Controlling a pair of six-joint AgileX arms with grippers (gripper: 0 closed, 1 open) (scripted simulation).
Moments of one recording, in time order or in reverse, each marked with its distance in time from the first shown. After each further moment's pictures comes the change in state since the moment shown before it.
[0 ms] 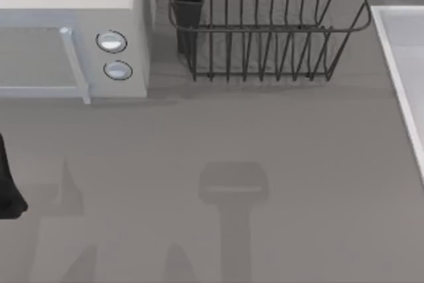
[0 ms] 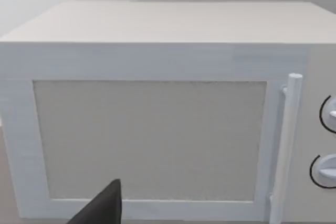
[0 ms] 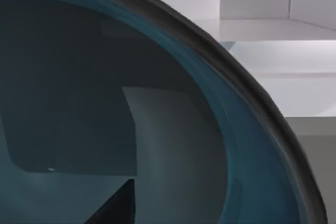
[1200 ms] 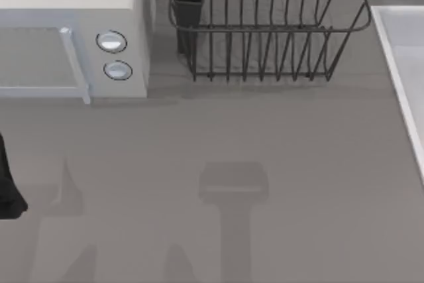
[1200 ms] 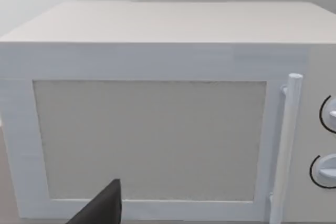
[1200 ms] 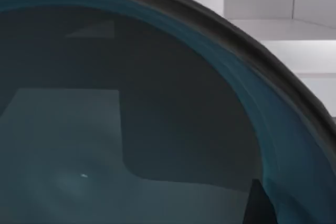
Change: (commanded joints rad) left arm 0.000 0.000 0.000 0.000 0.000 0.000; right arm -0.002 -0.003 0.001 -0.002 0.000 0.001
